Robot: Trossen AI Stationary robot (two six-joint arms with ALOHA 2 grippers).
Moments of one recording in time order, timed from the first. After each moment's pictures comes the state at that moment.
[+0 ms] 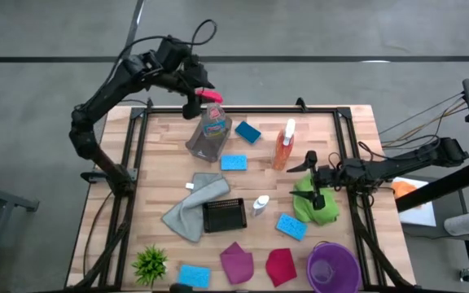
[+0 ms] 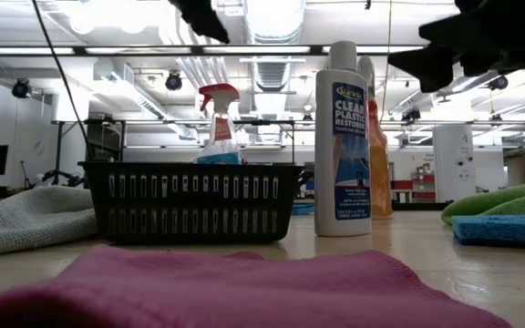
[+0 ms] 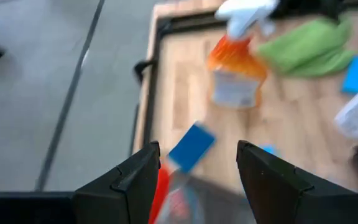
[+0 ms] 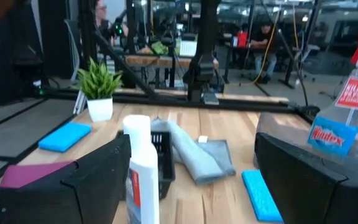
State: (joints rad) left arm 0.63 1.61 1.93 -1.07 0.31 0.56; right arm 0.18 0.72 0.16 0.55 0.11 0.00
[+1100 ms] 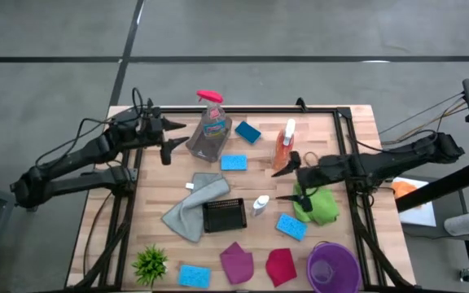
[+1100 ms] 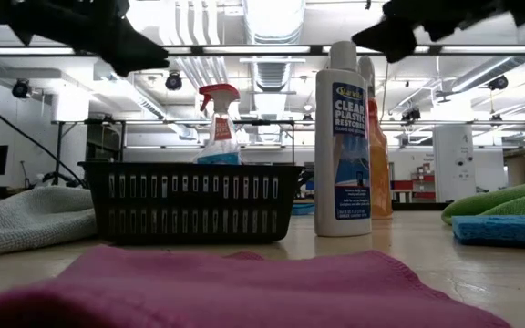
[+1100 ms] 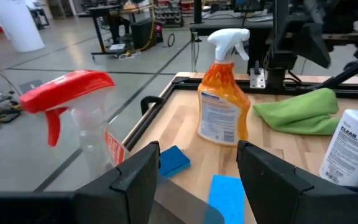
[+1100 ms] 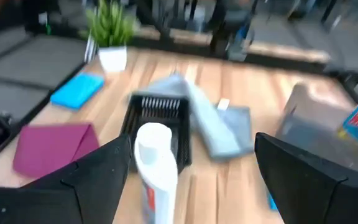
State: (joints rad) left arm 0.54 0.66 0.56 -0.11 0.22 0.16; right arm 0.18 1.02 0.64 0.02 0.03 -0.03
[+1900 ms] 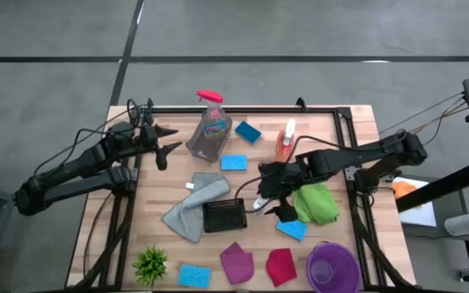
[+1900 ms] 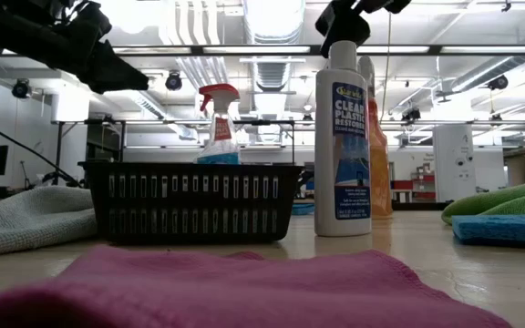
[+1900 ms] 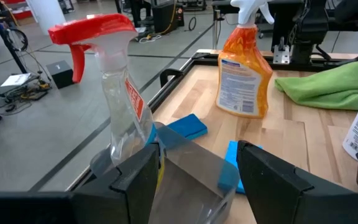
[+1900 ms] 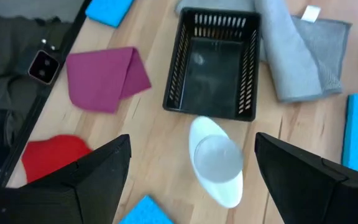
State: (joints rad) left arm 0.54 0.49 0.42 -0.20 0.12 0.16; right arm 0.18 1.53 1.30 -0.70 -0.18 0.00
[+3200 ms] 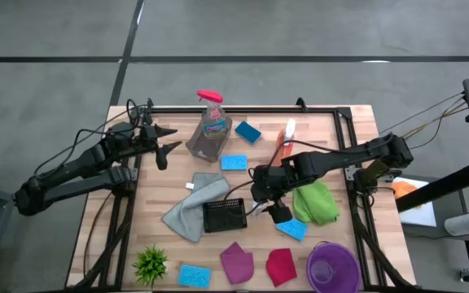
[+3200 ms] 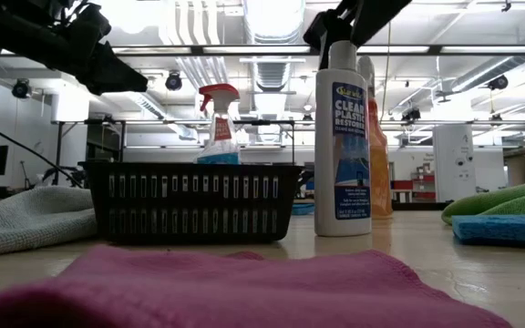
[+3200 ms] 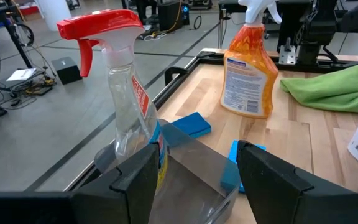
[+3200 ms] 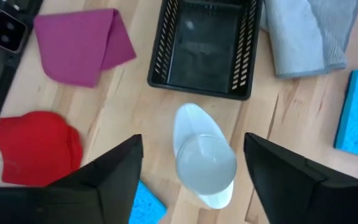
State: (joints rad) left arm 0.54 0.49 0.42 -0.20 0.10 0.14; right arm 0.18 1.66 1.44 -0.86 -0.14 -0.05
